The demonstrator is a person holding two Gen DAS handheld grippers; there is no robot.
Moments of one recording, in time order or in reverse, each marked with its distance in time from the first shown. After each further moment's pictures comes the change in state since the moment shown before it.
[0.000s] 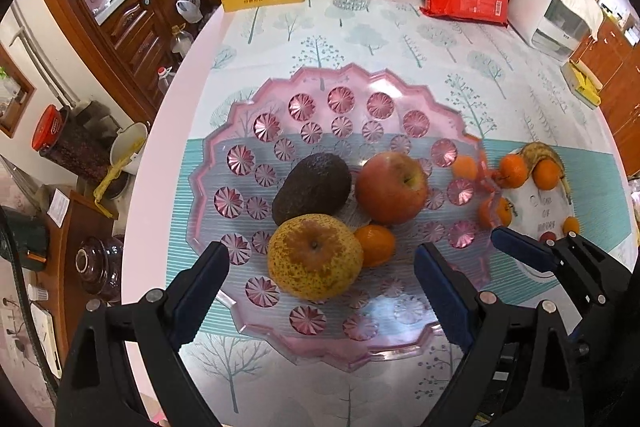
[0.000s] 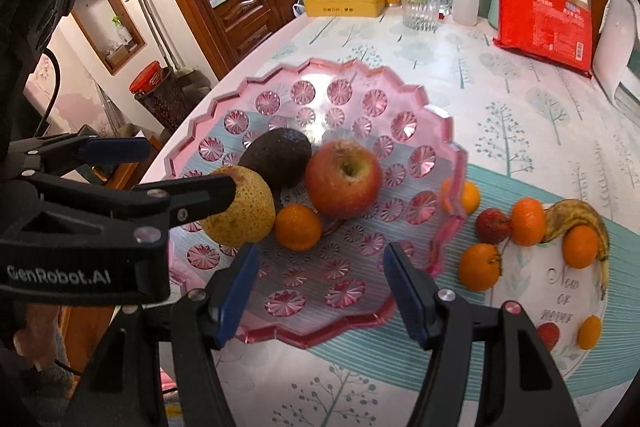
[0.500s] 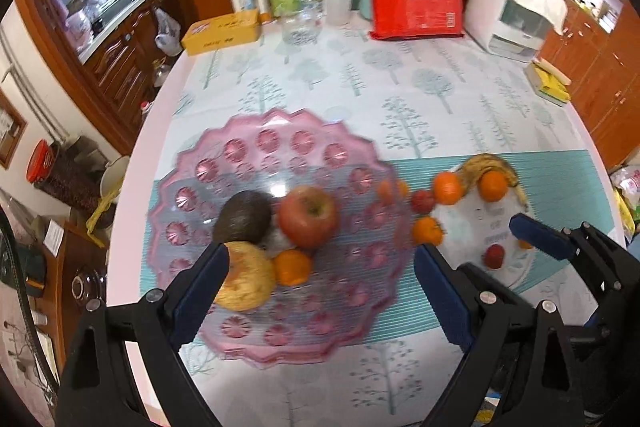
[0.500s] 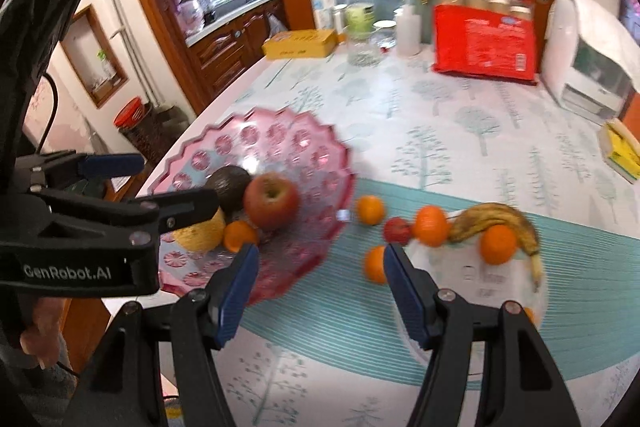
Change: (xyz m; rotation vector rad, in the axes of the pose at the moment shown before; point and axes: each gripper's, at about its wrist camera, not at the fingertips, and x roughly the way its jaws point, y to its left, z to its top) left arm -0.043 -0.082 0.007 0.077 -0.086 -0.034; right arm -0.076 -0.066 -0.012 0.068 -0.124 -0.080
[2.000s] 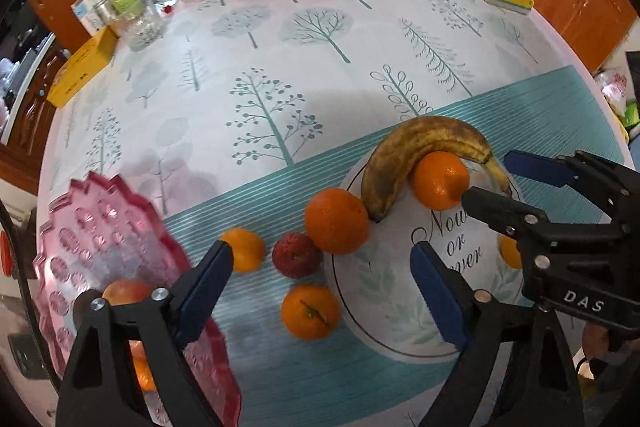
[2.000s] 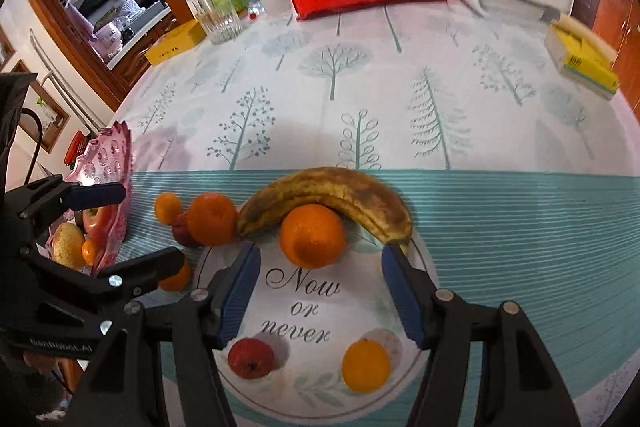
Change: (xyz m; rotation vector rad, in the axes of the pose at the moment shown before) left arm 0.150 -0.155 0.047 0.294 0.167 -0.087; right arm 0.073 -0.196 -0.016 0.229 0.141 -0.044
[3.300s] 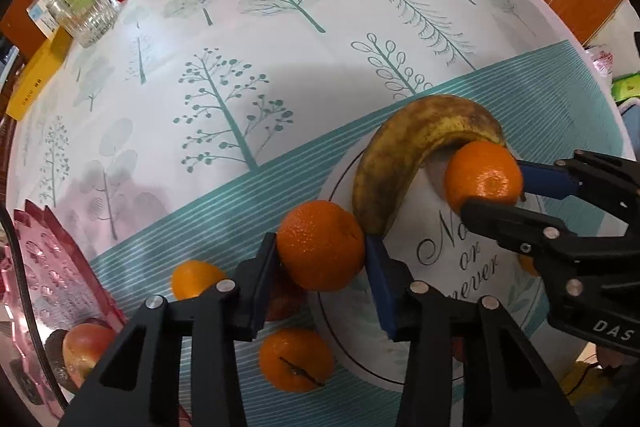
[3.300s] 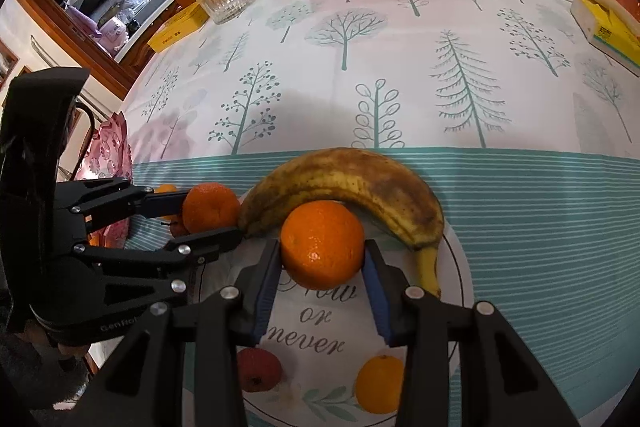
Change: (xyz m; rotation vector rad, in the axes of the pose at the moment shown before) left arm 0.046 -0.001 0.012 0.062 0.068 -0.065; right arm 0.019 -0.002 0.001 0.019 0.063 0.073
